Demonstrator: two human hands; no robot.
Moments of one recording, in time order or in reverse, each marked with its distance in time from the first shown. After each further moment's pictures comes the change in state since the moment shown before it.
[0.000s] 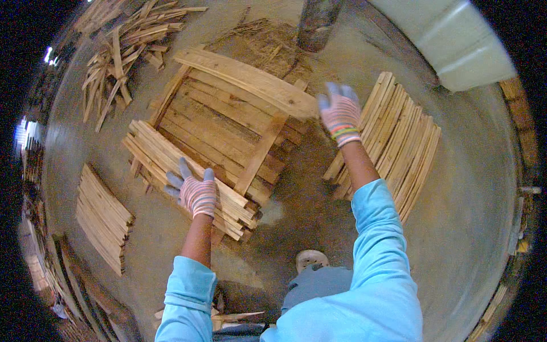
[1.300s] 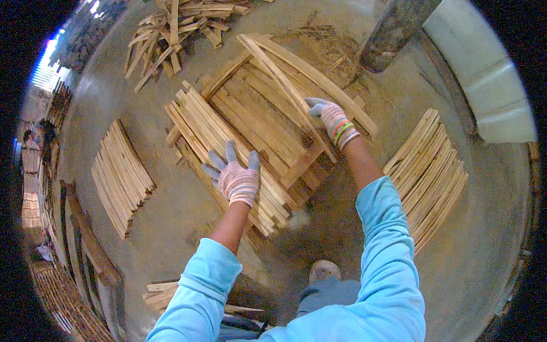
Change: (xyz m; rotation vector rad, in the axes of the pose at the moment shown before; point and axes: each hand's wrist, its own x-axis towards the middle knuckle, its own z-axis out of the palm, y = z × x) left_hand 0.004 -0.010 0.003 -0.111 0.068 0.030; right_hand 0.029 -0.145 0.050 1.251 -0.803 0.093
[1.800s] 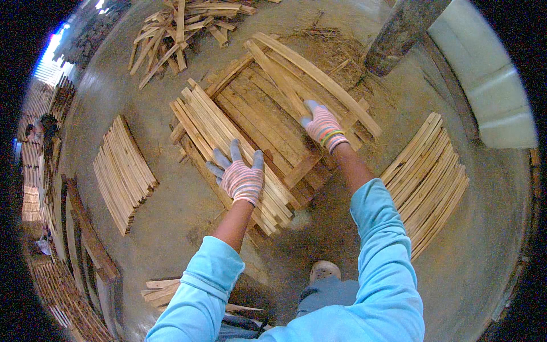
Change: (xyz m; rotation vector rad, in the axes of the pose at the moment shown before) left_hand 0.000 -0.002 0.001 0.027 0.021 0.017; right_hand -0.013 -0.001 0.038 -0.843 0.124 -0.137
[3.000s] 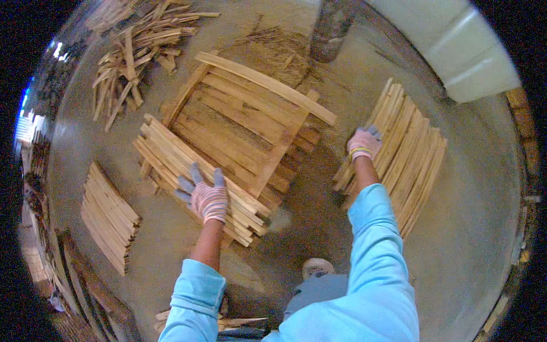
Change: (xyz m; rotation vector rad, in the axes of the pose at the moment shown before) left_hand -0.002 0.010 -0.005 0.019 -0.083 -0.069; right_hand -0.104 0.158 -0.093 -0.682 0.261 0.900
